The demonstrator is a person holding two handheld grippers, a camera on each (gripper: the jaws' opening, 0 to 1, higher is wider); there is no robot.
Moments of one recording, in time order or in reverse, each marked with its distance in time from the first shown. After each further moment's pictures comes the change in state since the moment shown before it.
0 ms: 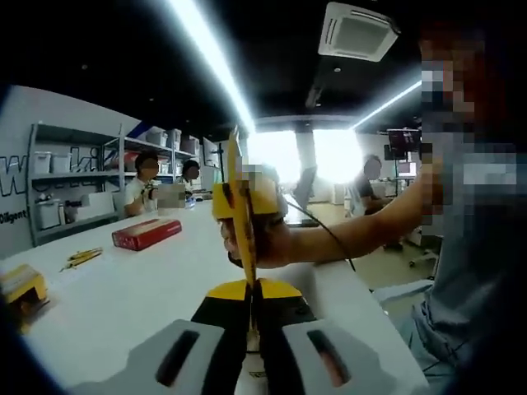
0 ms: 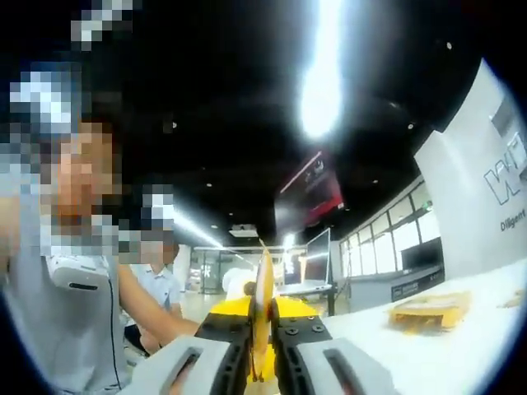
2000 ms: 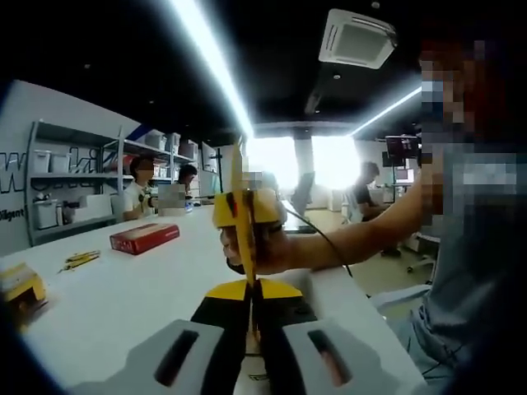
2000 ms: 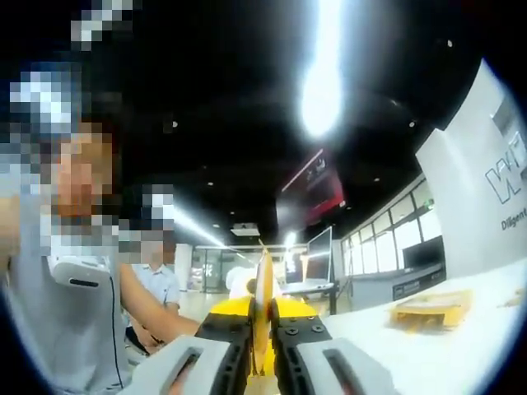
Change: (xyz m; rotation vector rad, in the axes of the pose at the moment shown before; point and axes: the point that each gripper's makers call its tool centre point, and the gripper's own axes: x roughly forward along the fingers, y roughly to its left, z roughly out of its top) left arm -0.001 -0.002 0.005 0.011 -0.043 -0.007; right arm 0.001 0.002 -0.001 0.002 0.002 0.004
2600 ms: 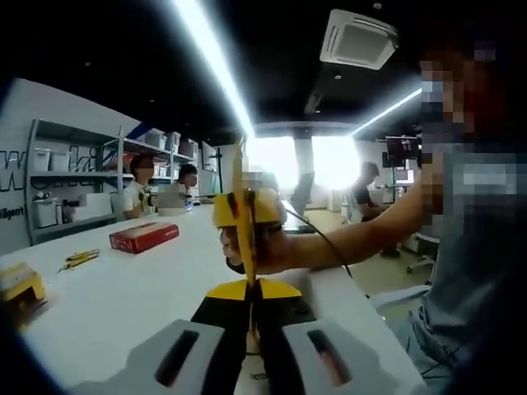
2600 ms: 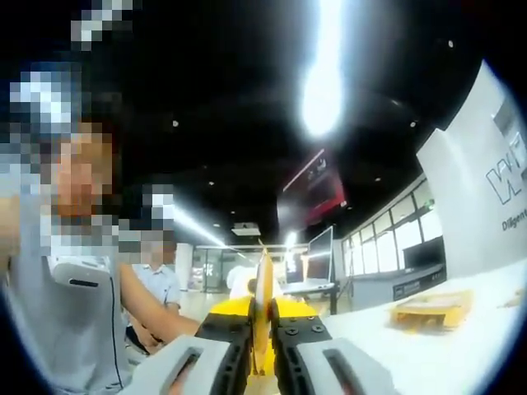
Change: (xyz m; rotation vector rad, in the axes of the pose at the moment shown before) left arm 0.000 0.001 0.000 0.007 0.000 0.005; right arm -0.001 -0.001 0.000 -0.005 0.001 0.001
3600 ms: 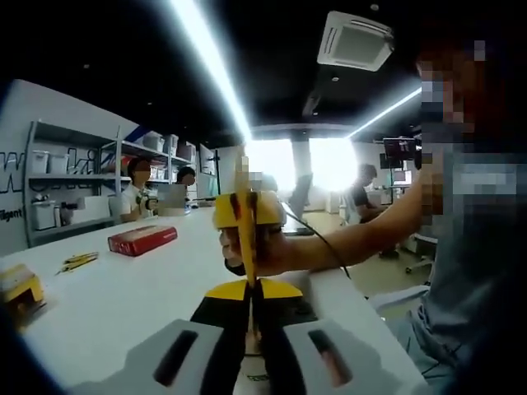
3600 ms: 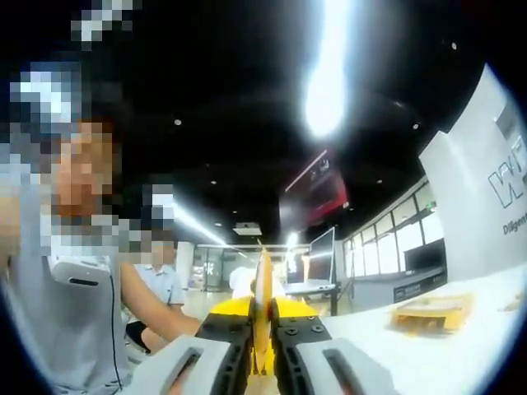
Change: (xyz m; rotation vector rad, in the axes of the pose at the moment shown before) left arm 0.000 -0.003 0.001 -0.011 -0.011 -0.020; right arm 0.003 0.007 -0.001 -0.014 0.005 0.010
